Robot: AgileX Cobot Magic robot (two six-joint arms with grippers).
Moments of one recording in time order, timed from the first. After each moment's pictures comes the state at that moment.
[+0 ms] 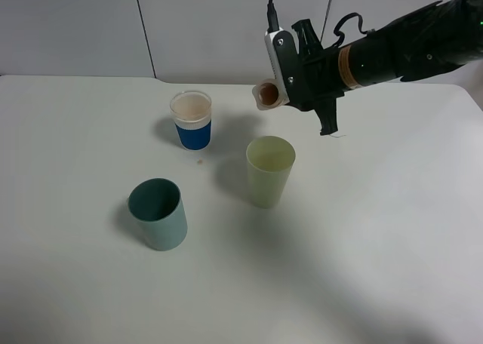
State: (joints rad) left arm -0.03 -0.01 -0.50 0.01 1.05 0.02; right arm 0.38 1.78 -1.02 -1.75 -0.29 0.07
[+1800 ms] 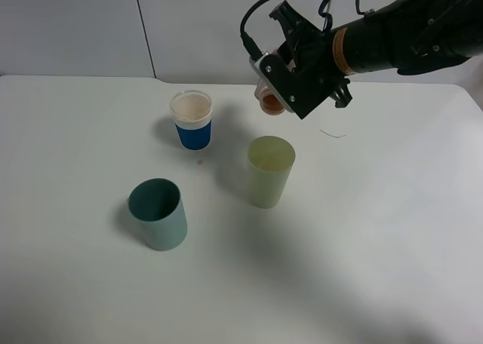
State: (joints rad) left arm -0.03 -0.01 -0.50 0.01 1.05 0.02; right arm 0.49 1.69 -1.00 -1.75 -0.08 -0.38
